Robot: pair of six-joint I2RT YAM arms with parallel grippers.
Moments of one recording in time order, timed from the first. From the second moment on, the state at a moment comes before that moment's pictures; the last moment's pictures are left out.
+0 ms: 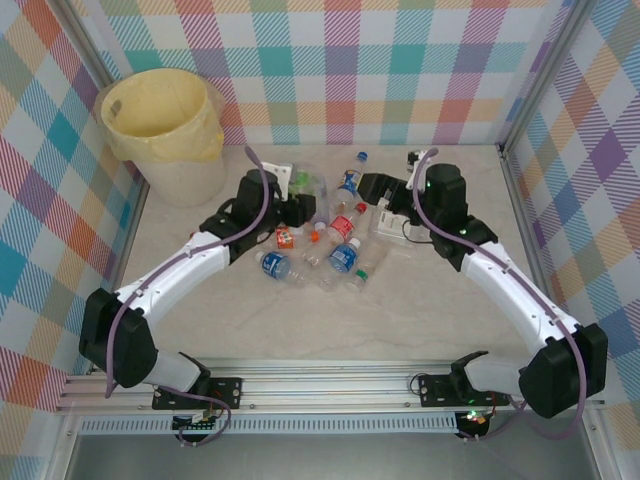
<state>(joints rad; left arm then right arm) -0.53 1.43 1.19 -0.26 -0.01 -0.32 0.41 1.23 1.04 -0.13 -0.26 0.62</state>
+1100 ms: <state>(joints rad) 0.02 1.97 2.06 -0.15 -0.43 -0.17 0.41 1.10 0.86 0.07 -0.31 0.49</state>
